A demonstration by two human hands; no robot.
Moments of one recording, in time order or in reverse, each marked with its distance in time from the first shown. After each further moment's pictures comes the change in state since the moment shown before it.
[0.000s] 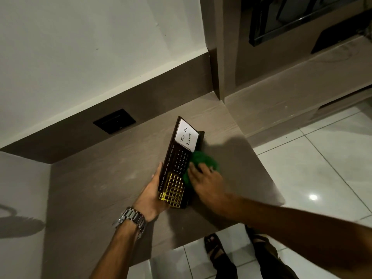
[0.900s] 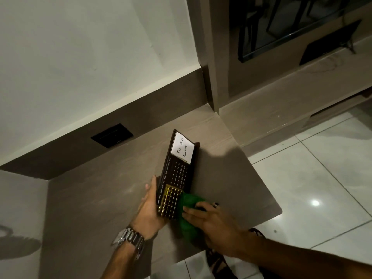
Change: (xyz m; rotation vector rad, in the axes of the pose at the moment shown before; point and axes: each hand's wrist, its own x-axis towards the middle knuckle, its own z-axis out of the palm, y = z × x) left_hand -0.010 -0.009 -0.002 0.569 0.136 0.312; right_hand -0.064 -0.014 -0.026 0.339 -0.072 -0.189
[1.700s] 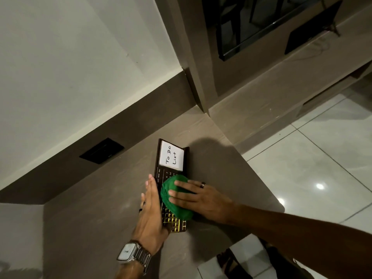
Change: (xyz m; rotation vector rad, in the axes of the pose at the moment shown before) left_hand 0.010 0.016 0.011 0.597 0.093 0.342; right_hand 0.062 0.068 0.006 -0.204 0.129 -0.247
